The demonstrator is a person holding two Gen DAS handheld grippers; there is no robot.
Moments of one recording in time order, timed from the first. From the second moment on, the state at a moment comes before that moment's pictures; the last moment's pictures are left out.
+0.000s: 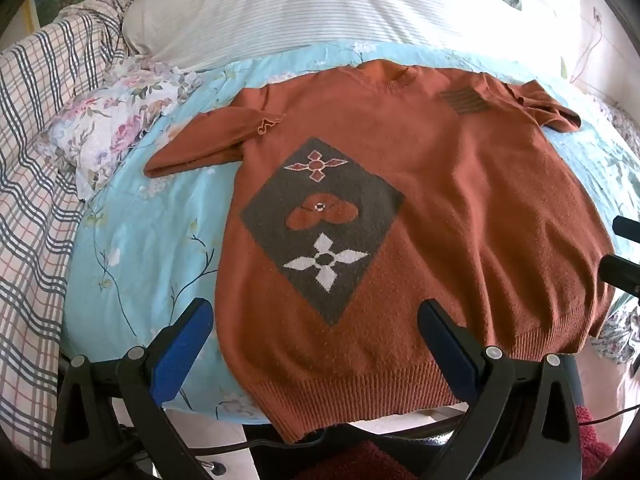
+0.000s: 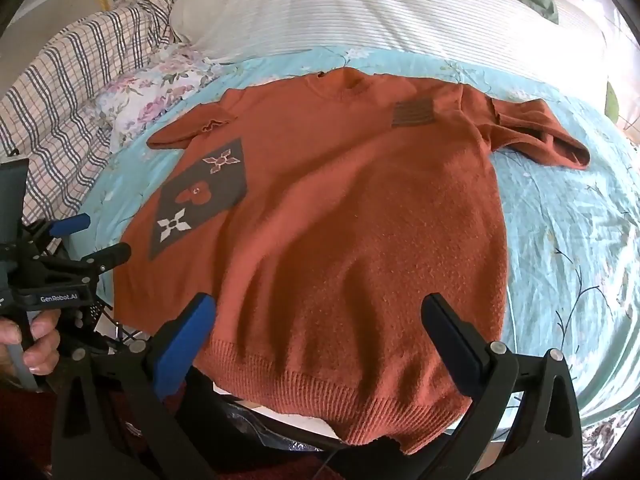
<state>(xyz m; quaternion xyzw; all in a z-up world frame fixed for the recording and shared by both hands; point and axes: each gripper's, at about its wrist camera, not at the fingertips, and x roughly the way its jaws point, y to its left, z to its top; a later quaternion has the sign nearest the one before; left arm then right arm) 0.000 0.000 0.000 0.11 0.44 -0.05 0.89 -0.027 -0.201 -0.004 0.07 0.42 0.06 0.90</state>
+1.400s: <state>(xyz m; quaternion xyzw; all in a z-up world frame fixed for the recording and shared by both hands) 0.004 -0.005 -0.006 0.11 0.44 -0.06 0.89 -0.027 -0.190 -0.006 0.05 0.41 0.06 0.91</state>
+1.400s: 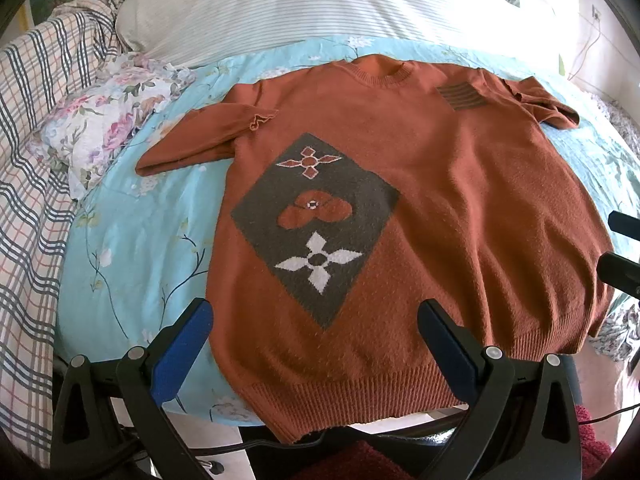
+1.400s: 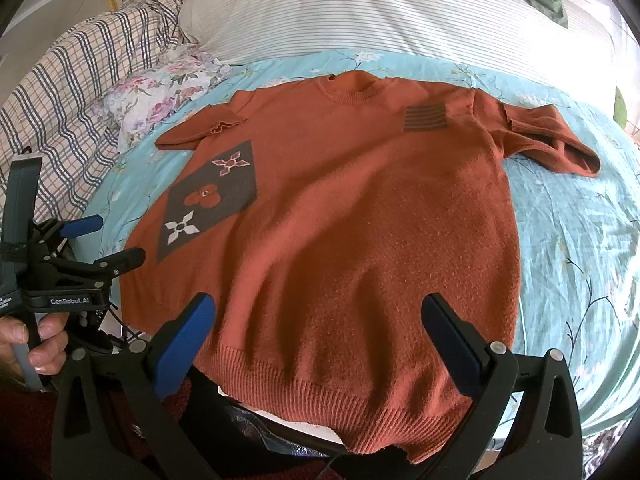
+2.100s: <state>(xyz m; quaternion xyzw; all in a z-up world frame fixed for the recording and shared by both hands) 0.026 -0.009 -0.017 0.12 0.46 -0.06 0.88 0.003 -0.209 -0.012 0.03 0.43 0.05 0.90</state>
